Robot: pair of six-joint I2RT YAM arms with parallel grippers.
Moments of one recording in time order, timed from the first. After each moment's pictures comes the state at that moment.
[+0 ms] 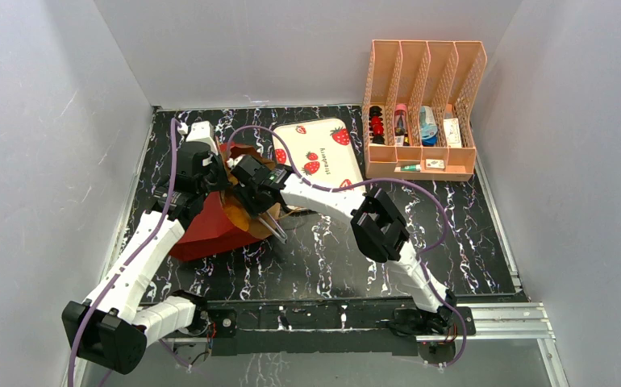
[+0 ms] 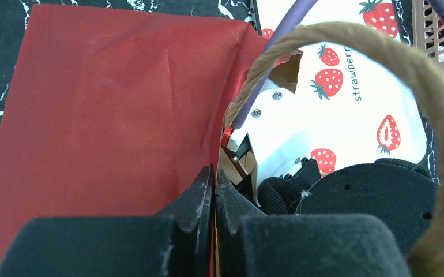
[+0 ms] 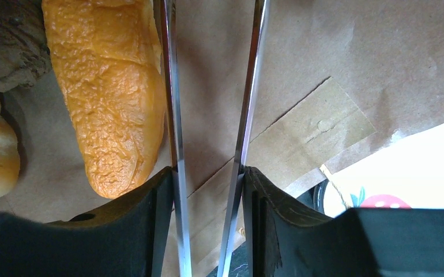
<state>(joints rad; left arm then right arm) -0.32 1.08 1.00 -0.50 -0.19 -0.33 0.99 2.30 2.05 -0.70 0.08 0.24</state>
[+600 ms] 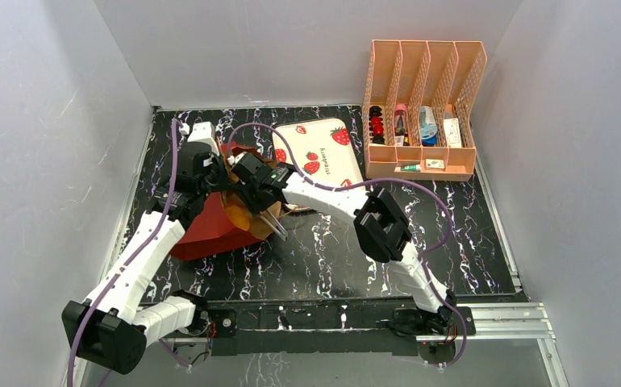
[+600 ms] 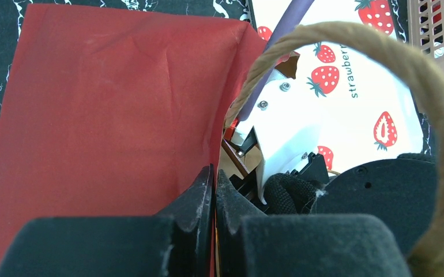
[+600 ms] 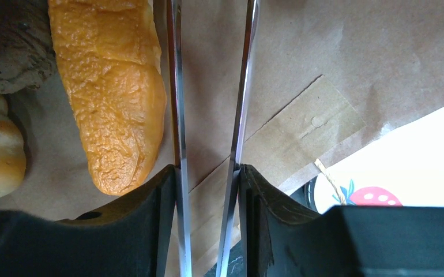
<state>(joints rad) -0.32 1.08 1.00 -0.49 -0.19 -0.33 0.99 2.28 2.03 -0.70 0.10 0.24</state>
